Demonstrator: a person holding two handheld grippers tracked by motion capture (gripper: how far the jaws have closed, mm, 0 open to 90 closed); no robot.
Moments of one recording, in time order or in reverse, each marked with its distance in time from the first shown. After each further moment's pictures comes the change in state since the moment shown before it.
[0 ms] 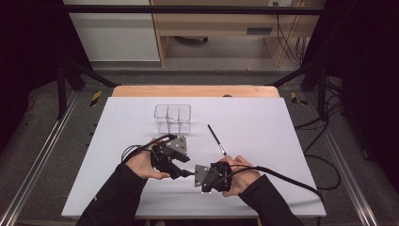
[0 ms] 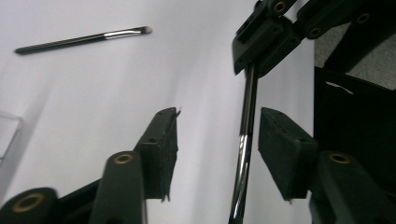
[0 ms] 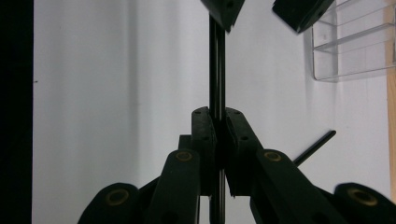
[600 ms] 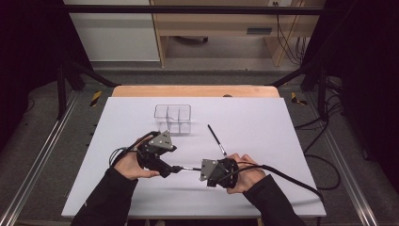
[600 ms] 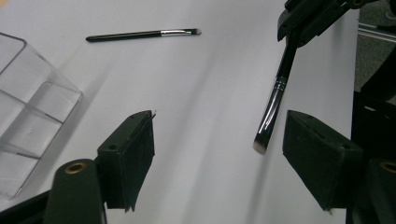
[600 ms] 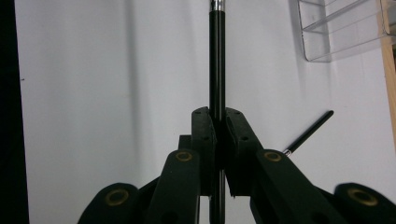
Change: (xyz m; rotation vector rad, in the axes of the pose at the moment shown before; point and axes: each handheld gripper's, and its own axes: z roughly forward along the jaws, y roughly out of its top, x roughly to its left) left arm 0.007 -0.030 -0.017 -0.103 0.131 -0.090; right arm -0.008 -0.015 -0.004 -0.007 -0.010 0.087
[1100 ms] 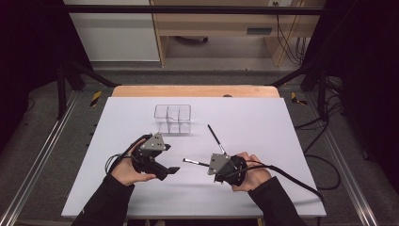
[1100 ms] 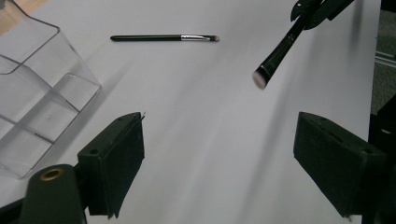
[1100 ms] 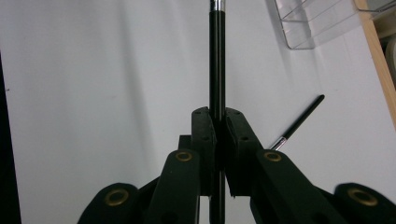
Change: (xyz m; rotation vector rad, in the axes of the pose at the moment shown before) left arm -0.004 -0.021 -0.002 -0.087 0.077 -0.073; right arm -0.007 -0.020 -0.005 -0.068 -0.027 0.126
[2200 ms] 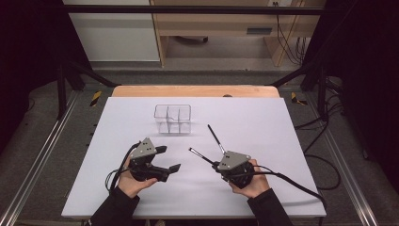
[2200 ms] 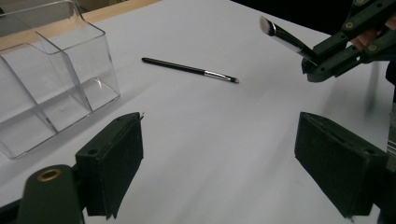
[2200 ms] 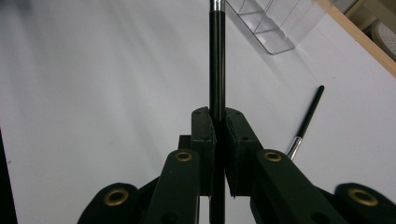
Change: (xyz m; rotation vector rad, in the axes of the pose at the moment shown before) left arm -0.014 -0.029 0.007 -0.251 0.100 -0.212; right arm 0.006 -0.031 0.011 -0.222 -0.035 0.302
